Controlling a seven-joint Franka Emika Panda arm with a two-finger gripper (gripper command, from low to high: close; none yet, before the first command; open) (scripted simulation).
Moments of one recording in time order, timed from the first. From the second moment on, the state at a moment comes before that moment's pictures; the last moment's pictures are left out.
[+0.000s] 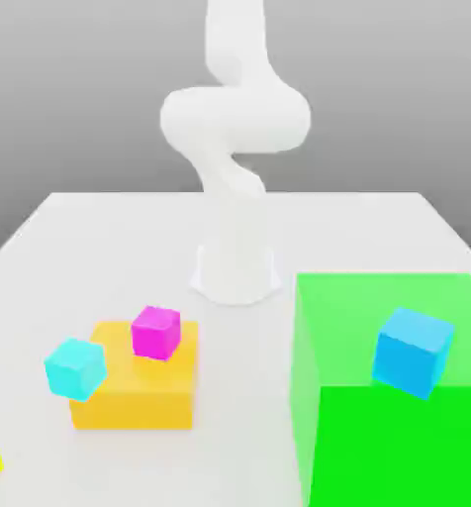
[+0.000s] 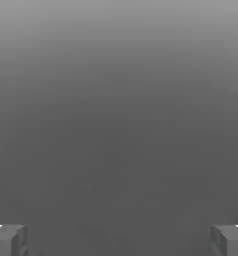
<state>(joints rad) -0.01 -0.71 -0.04 -2.29 0.02 2.32 0.80</state>
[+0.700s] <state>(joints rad) -0.15 0.06 -0.29 -2.24 0.22 2.50 0.71</state>
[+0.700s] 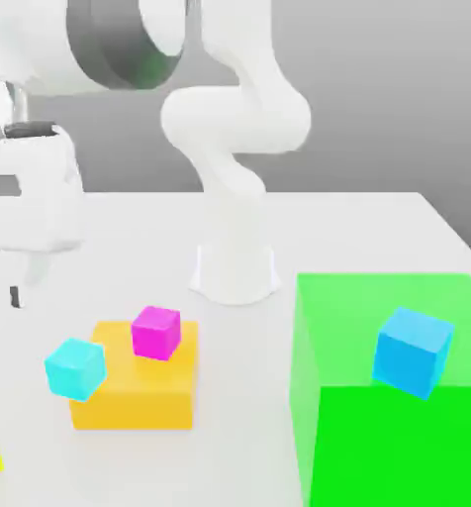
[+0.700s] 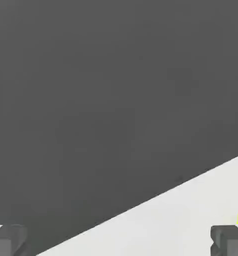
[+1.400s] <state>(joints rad) -0.33 0.56 -0.28 -2.18 0.35 2.70 0.64</state>
